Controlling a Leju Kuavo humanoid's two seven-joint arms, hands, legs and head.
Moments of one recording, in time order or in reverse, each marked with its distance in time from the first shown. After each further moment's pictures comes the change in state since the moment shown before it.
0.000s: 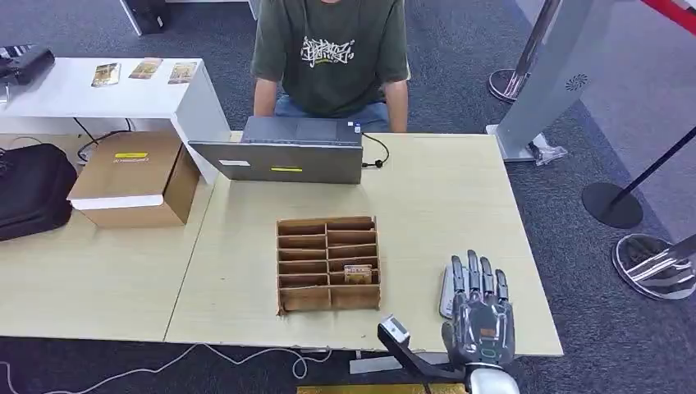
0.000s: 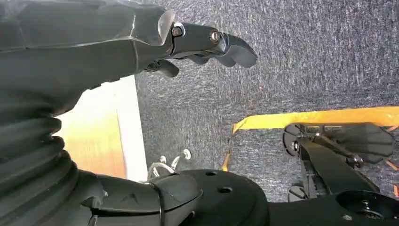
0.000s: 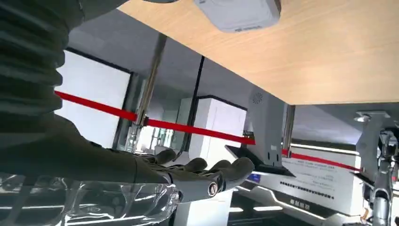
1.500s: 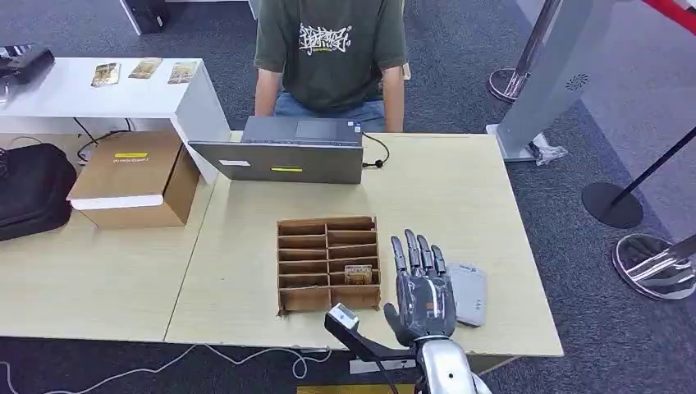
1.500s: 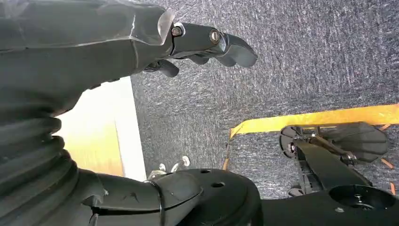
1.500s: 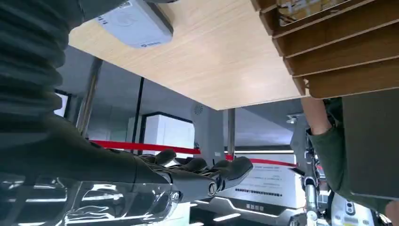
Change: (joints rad) left arm -0.012 -0.008 0.003 0.000 -0.059 -0.011 -0.001; right arm -0.122 0.243 -0.014 0.184 0.000 -0.081 -0.259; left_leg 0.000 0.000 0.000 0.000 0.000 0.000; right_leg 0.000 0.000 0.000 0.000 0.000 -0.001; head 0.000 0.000
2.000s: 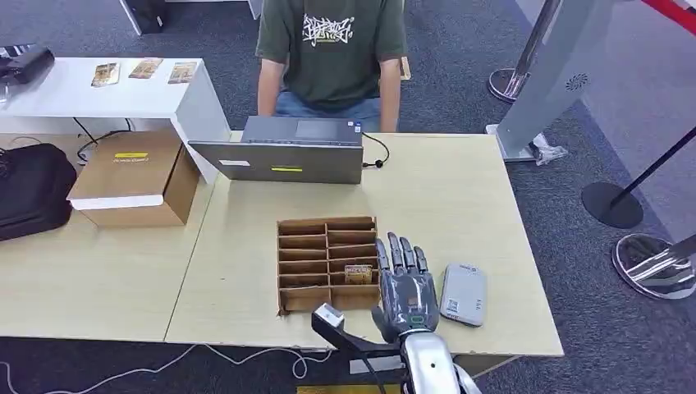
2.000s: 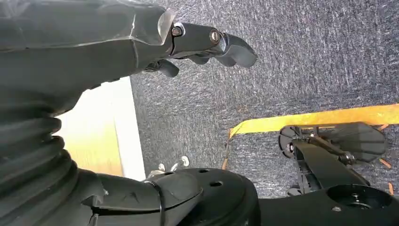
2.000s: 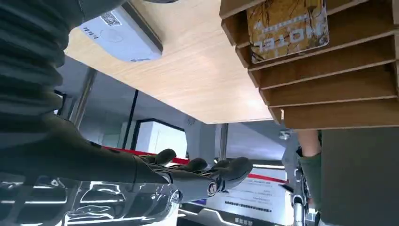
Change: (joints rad) left arm -0.001 -0.001 0.000 0.000 0.000 0.003 0.001; right arm -0.032 0.048 0.010 0.074 0.000 0.069 -0.017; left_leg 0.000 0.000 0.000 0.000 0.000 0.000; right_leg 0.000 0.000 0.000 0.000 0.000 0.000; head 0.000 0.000
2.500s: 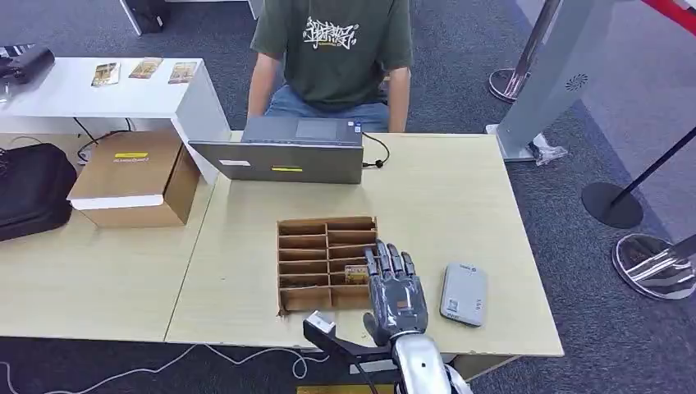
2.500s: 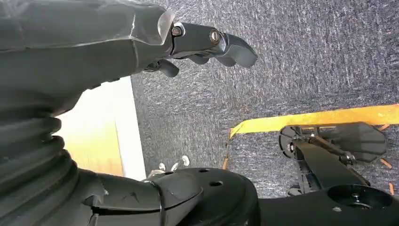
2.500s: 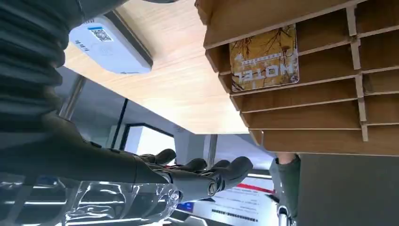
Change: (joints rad) left arm -0.001 -0.001 0.000 0.000 0.000 0.000 0.004; right arm -0.003 0.026 0.001 0.047 0.000 0.007 -0.048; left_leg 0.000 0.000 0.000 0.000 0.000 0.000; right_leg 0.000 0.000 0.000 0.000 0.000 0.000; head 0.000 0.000
